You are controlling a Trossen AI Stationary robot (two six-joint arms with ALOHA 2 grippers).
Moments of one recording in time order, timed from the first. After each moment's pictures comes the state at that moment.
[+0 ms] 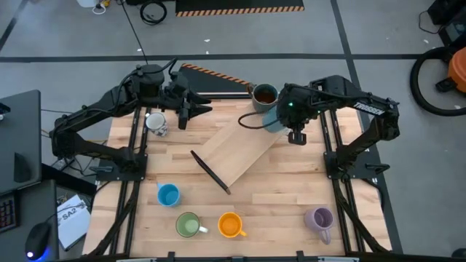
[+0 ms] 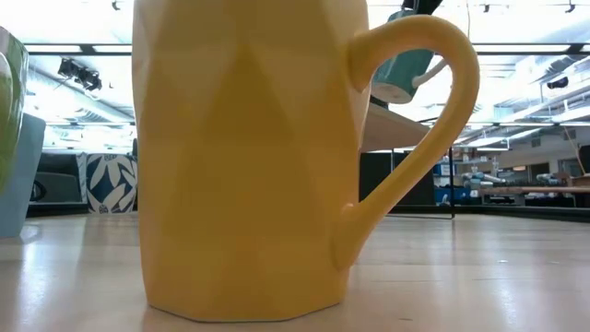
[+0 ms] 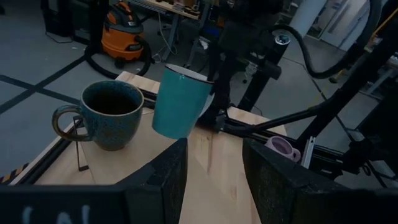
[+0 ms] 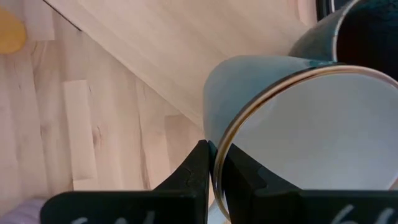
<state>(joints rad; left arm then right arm) 0.36 1.20 1.43 -0.49 0.28 -0.21 -0.13 1.48 1.85 -1.57 0.08 -0.06</state>
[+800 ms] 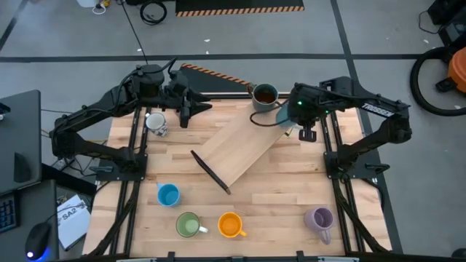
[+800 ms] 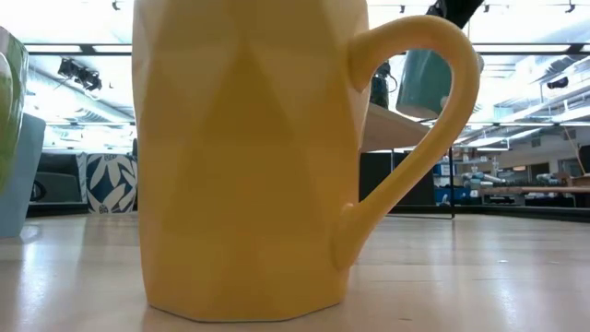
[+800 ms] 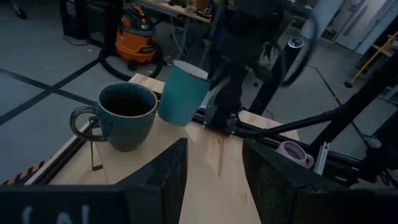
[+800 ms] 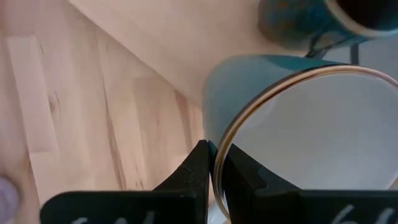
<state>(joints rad) 0.36 1.20 1.43 -0.49 0.23 -0.21 -0.22 1.34 1.64 -1.57 0.14 -0.14</state>
